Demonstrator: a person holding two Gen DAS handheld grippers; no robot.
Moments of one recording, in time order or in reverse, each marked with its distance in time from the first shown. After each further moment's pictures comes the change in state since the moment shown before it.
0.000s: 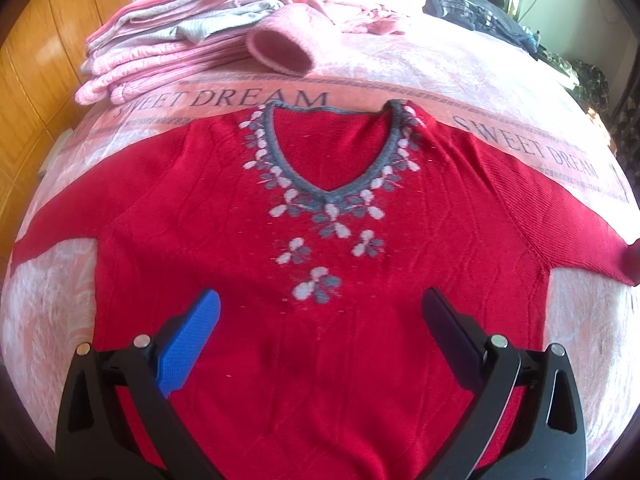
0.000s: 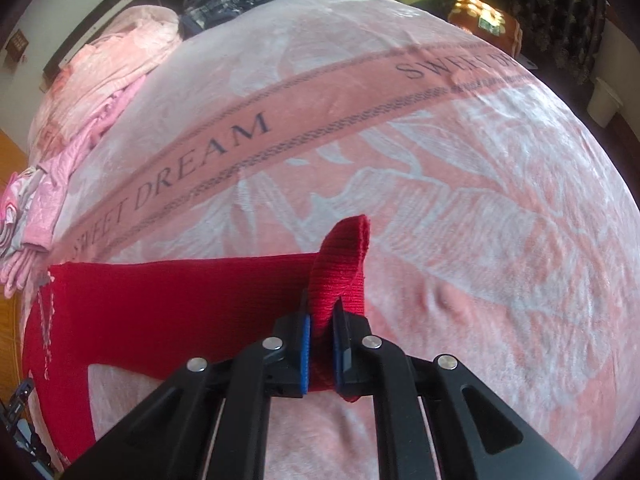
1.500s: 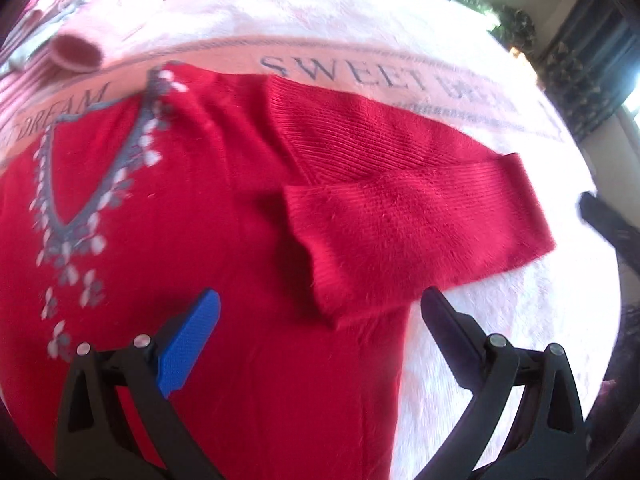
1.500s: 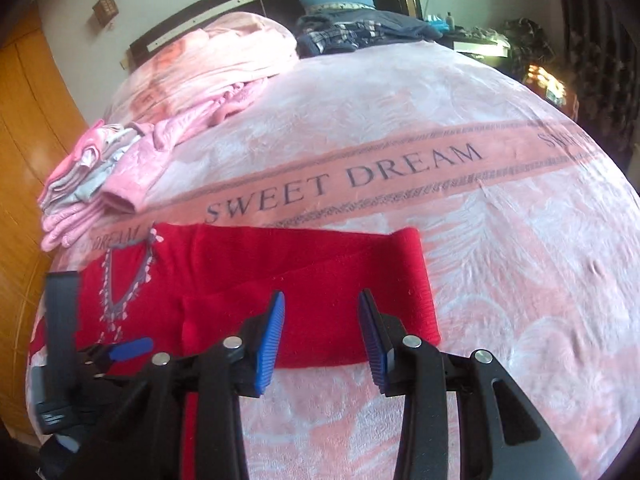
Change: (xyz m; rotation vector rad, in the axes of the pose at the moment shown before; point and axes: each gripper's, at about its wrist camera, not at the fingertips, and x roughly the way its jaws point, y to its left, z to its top) left arm 0.068 -0.168 0.023 0.187 0.168 -0.276; right arm -0.029 0.238 -0.093 -0.167 -0.198 0.141
